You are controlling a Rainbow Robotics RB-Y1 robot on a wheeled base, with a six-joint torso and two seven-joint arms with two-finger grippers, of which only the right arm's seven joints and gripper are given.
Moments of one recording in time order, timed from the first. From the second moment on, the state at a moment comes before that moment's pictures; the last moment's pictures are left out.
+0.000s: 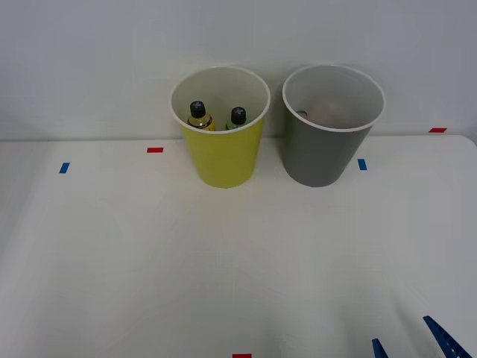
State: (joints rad) arm 0.75 -0.12 -0.15 -1.51 0.54 -1.22 0.78
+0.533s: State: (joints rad) arm 0.75 -0.12 -0.15 -1.51 0.54 -1.22 0.78
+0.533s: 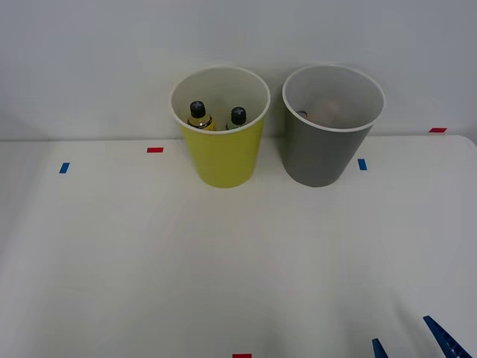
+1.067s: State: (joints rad) arm 0.75 -0.12 -0.15 -1.51 0.54 -1.22 0.78
